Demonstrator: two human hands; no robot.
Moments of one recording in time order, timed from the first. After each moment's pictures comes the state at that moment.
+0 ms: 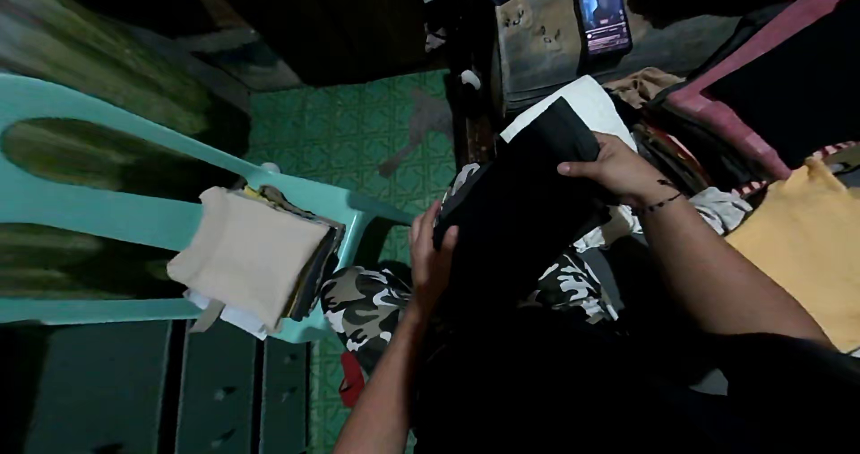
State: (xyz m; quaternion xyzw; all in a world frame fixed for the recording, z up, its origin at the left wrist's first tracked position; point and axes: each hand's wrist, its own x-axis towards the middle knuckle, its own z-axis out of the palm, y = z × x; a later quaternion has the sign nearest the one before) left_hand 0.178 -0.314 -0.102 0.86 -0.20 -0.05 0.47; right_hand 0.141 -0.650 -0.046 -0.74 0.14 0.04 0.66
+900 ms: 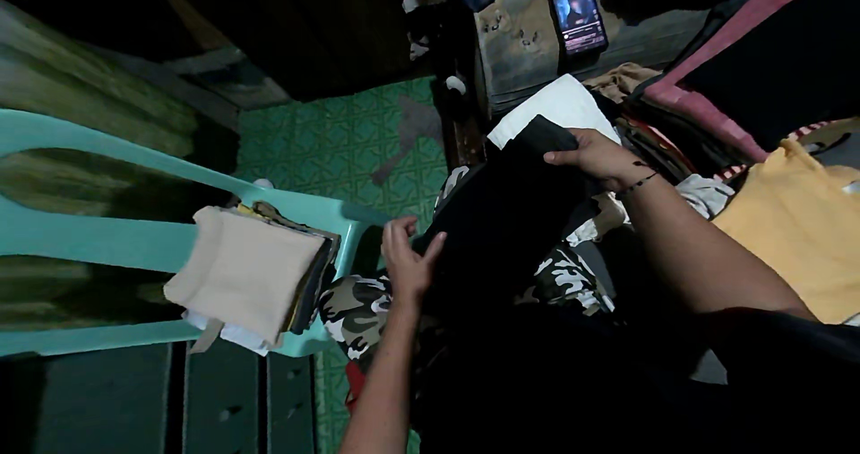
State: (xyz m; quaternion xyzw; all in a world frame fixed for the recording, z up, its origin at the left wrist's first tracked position) left_hand 0.190 -0.294 -0.093 0.89 -0.19 -0.04 0.40; right_hand 0.154 -0.661 -0.055 -0.73 0.20 0.09 0.64
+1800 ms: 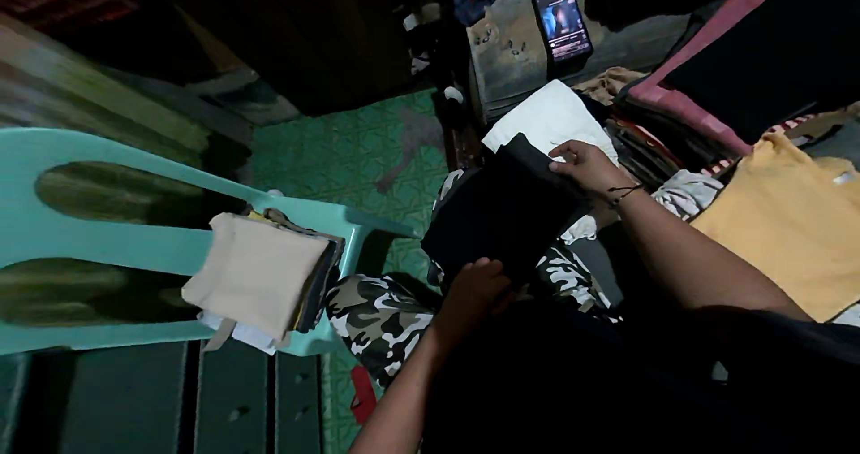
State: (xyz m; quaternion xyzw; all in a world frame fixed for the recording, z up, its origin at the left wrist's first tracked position) left_hand 0.114 -0.343 -0.077 0.79 -0.54 -0.16 0.24; right_hand 0.133 -0.684 -0.108 -0.84 0.21 0.03 0.49
